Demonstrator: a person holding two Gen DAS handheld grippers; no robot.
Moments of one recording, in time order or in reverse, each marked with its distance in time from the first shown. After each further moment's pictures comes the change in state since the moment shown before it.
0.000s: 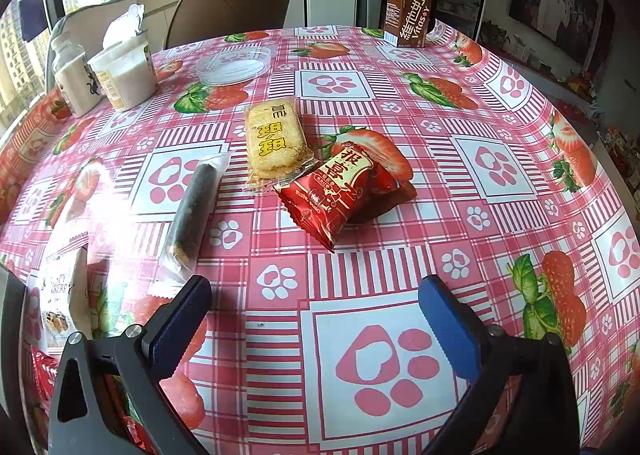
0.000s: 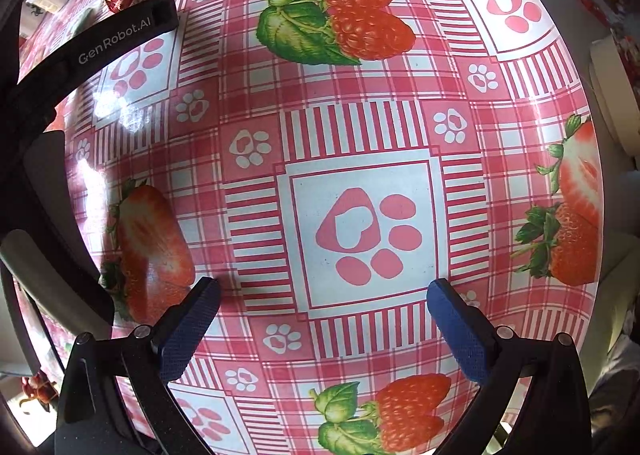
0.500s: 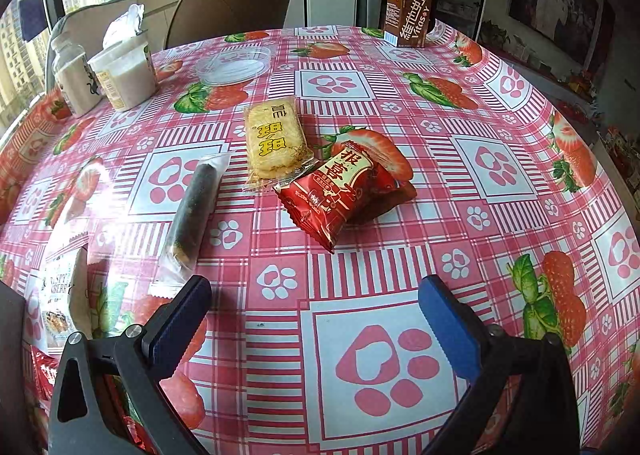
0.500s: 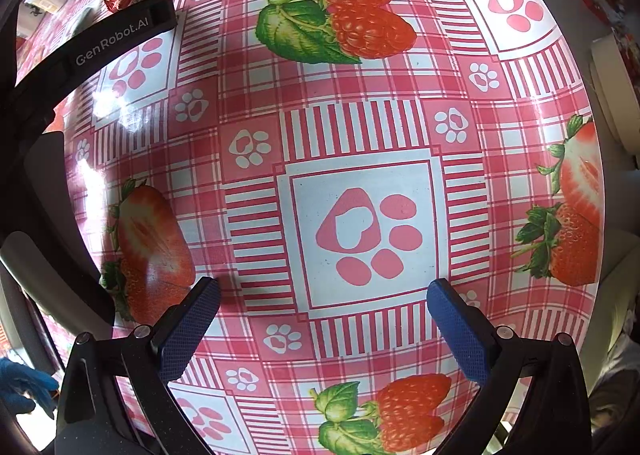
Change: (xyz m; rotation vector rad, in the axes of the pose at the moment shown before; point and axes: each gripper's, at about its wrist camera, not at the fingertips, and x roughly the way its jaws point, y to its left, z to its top) left arm 0.001 0.000 -0.001 0.000 0.000 0.000; right arm 0.000 0.000 0.000 0.000 -0.034 0.008
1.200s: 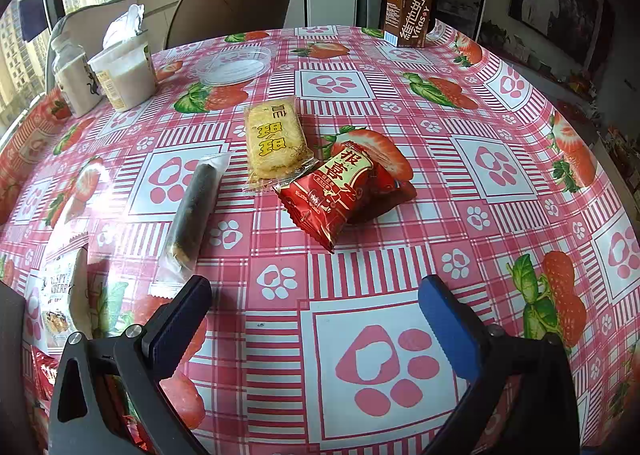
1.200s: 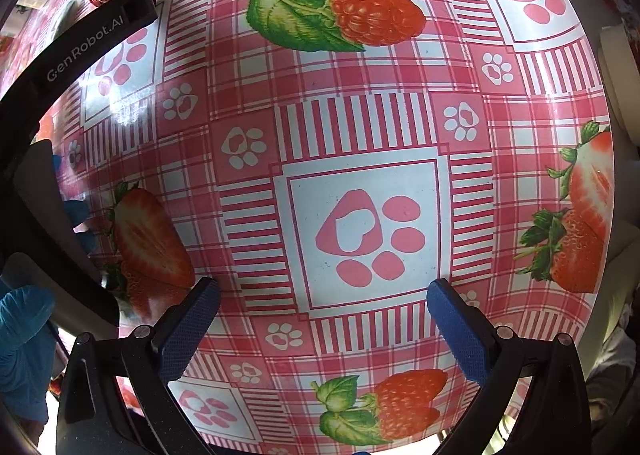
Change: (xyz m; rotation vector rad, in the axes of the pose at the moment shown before) left arm 0.000 0.000 0.000 -0.003 0.001 0.001; right arm 0.006 -0.001 0.016 -0.007 0.105 0.018
